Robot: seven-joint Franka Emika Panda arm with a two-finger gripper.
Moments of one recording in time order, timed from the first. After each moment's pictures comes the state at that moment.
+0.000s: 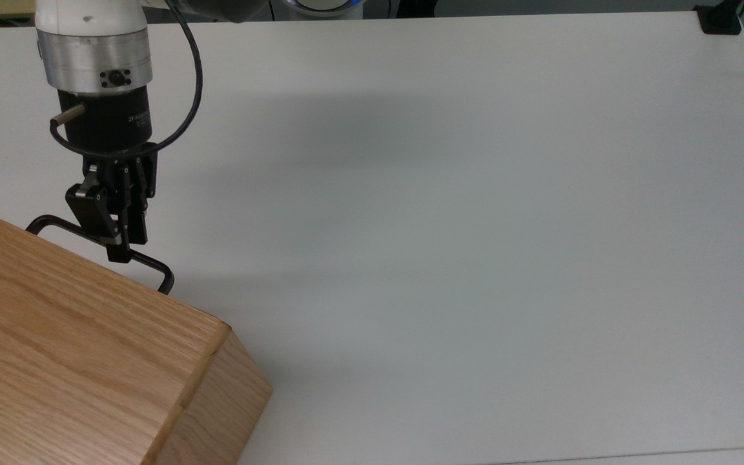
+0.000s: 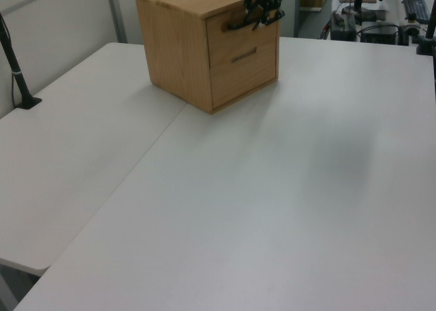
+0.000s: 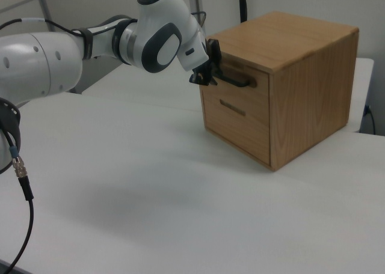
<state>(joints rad) -0.13 0.43 -0.06 -1.38 0.10 2.42 1.45</state>
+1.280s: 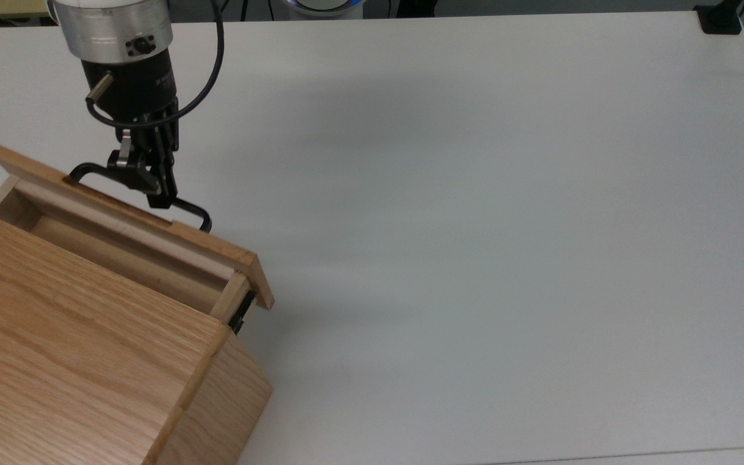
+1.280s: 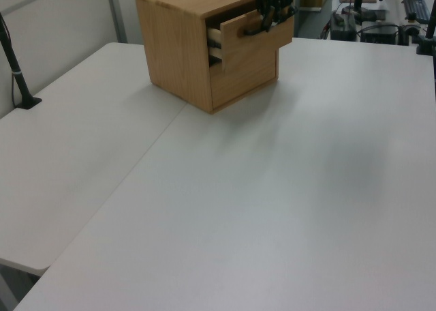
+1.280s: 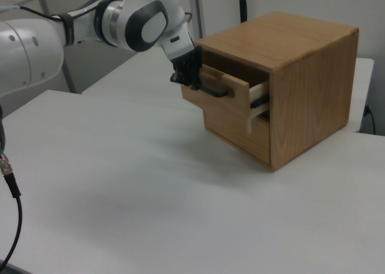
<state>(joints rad) -0.13 0.35 -0.02 -1.35 0.05 2.09 1.44</state>
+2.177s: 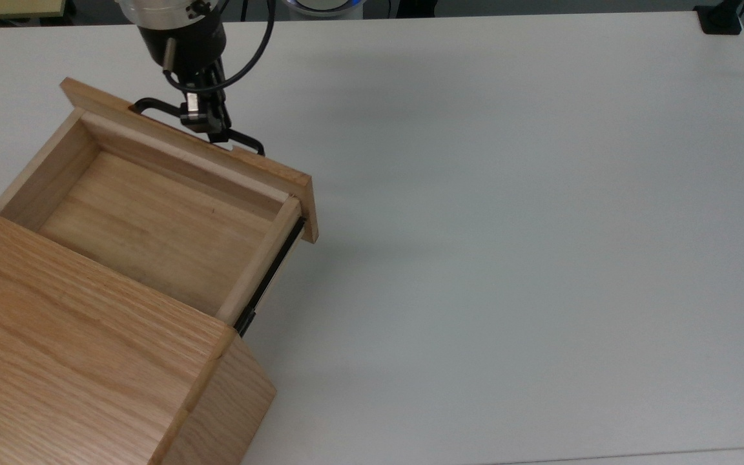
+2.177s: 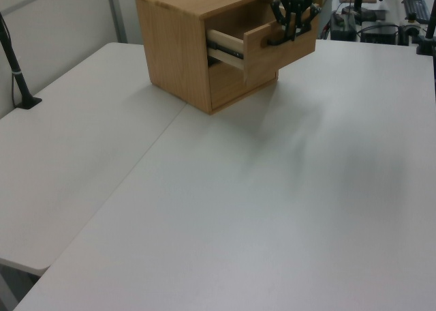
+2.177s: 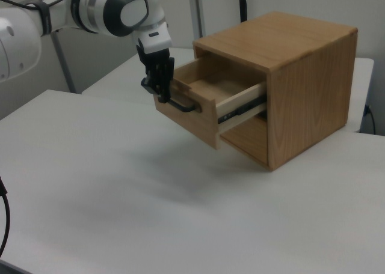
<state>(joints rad) -0.14 0.27 0.05 -1.38 0.02 1.75 1.38</state>
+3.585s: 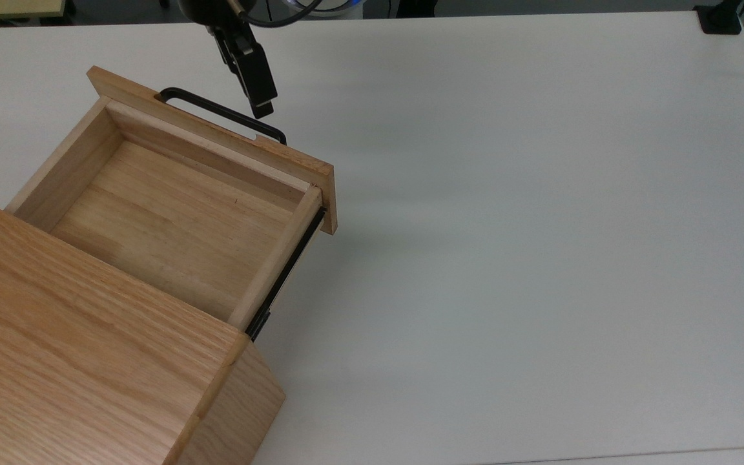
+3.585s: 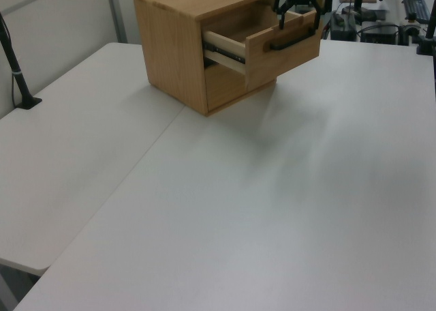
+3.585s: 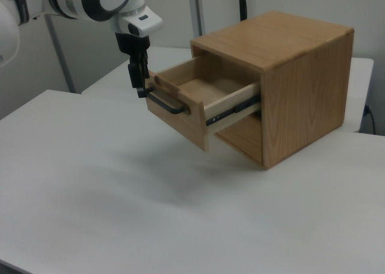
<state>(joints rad) -0.18 0.20 0.14 -1.38 0.03 1.67 0.97</state>
